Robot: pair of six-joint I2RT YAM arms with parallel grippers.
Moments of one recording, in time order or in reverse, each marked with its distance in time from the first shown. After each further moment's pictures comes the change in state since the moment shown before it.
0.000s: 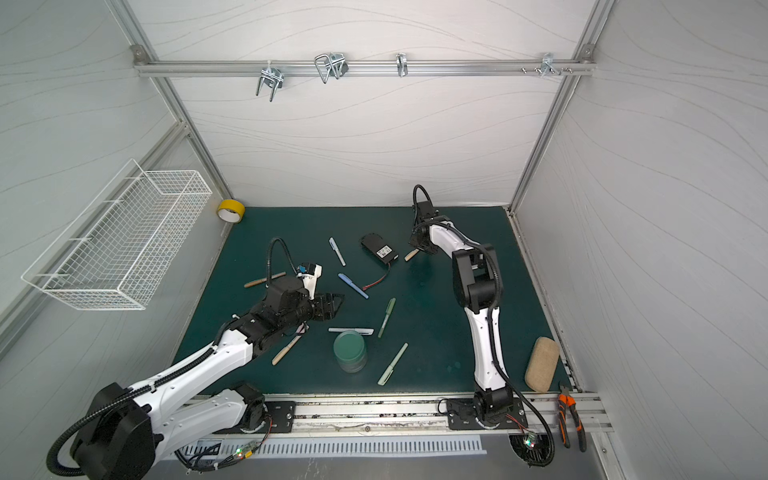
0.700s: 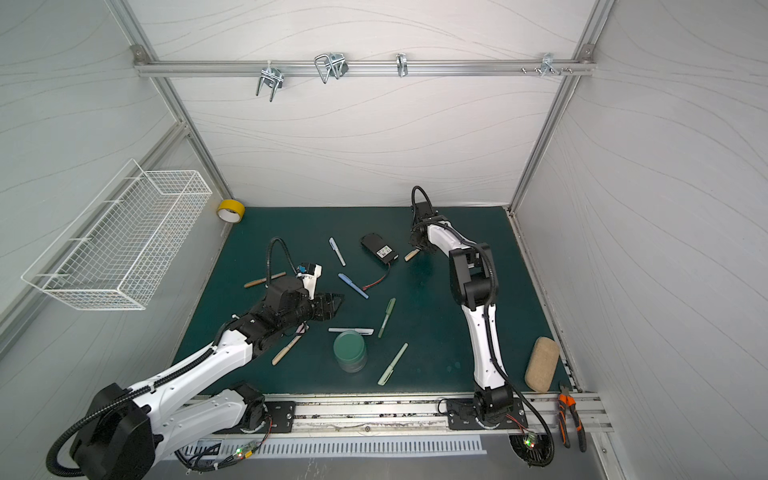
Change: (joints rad) left arm 0.000 -0.003 0.000 0.000 -0.001 0.000; right arm 0.000 0.062 0.064 -0.020 0.053 -0.001
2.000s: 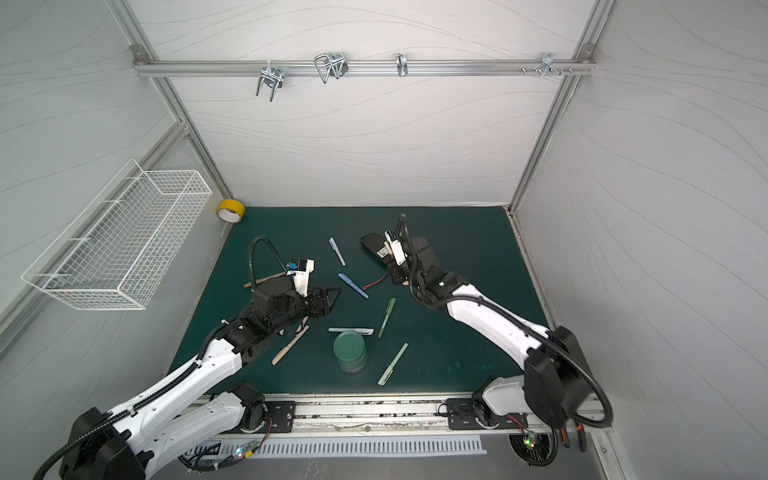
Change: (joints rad) left arm -0.002 -0.126 0.026 0.010 -0.004 -0.028; right arm 0.404 -1.088 -1.028 0.604 -0.035 -0.744
